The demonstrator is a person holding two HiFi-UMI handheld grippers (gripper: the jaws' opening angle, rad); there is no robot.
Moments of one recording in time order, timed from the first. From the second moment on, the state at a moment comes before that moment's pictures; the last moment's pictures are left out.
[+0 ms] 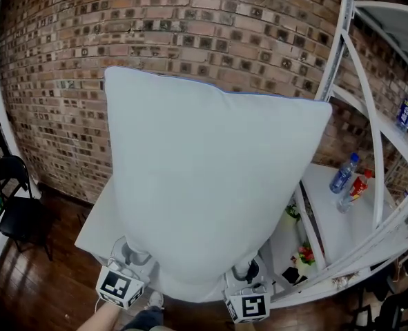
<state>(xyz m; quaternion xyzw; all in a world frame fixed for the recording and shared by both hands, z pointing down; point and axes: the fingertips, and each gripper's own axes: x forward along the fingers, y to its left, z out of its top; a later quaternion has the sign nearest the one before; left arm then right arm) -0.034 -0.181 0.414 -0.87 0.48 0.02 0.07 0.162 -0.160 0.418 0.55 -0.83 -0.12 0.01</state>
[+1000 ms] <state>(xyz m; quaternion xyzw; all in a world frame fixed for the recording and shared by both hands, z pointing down) -0.074 -0.370 0.412 -0.89 0.46 0.02 0.06 0.120 -0.341 0.409 0.57 -0.81 -0.12 0.01</state>
